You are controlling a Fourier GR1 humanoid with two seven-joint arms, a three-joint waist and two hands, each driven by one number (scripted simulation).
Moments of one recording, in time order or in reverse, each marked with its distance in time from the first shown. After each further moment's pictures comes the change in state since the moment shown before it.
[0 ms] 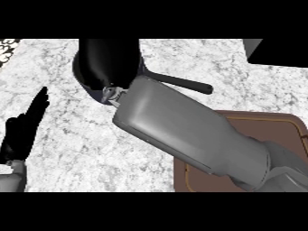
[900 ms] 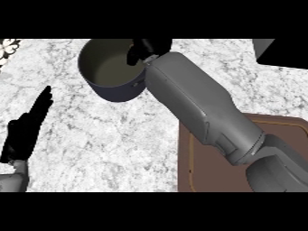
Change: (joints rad) left arm -0.002 -0.009 -0.010 -0.012 -0.004 -0.019 -0.022; right arm -0.057 0.006 -0.090 0.557 -0.254 -0.271 -0.342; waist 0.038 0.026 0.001
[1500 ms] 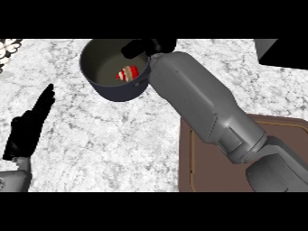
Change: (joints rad) left arm -0.021 -0.009 -0.004 0.011 -0.009 0.002 0.006; right arm 0.016 0.000 -0.104 0.025 -0.188 -0.194 -0.268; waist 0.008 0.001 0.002
